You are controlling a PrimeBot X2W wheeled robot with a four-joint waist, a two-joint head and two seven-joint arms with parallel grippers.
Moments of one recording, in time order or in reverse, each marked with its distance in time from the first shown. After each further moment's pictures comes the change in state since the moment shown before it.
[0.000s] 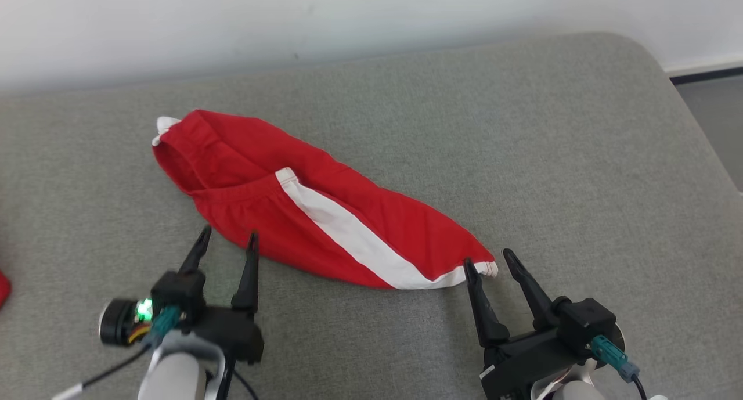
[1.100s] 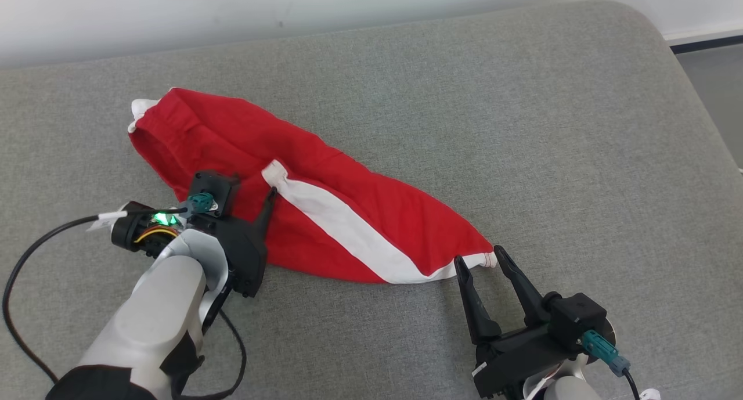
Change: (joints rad) left arm -0.493 0.150 -0.532 0.460 -0.335 -0.012 0.151; right arm -0.024 0.002 0.020 0.021 0.008 0.000 0.000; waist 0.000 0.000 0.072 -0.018
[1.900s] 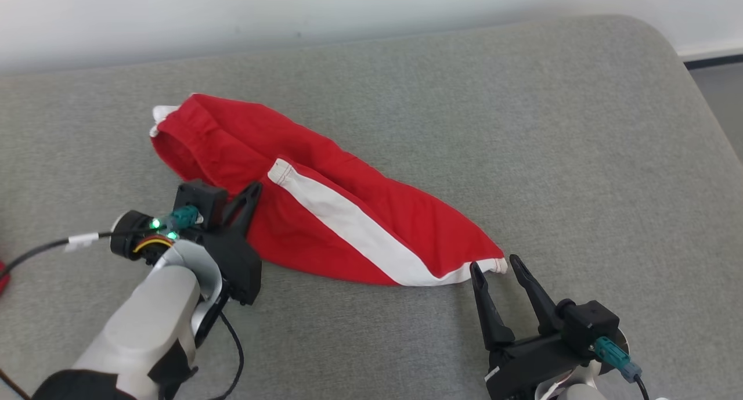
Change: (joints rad) left arm -0.009 0.064 -0.184 -0.033 -0.228 0.000 -0.089; right arm 0.019 -0.002 -0.034 0.012 0.002 0.000 0.000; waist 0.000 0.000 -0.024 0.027
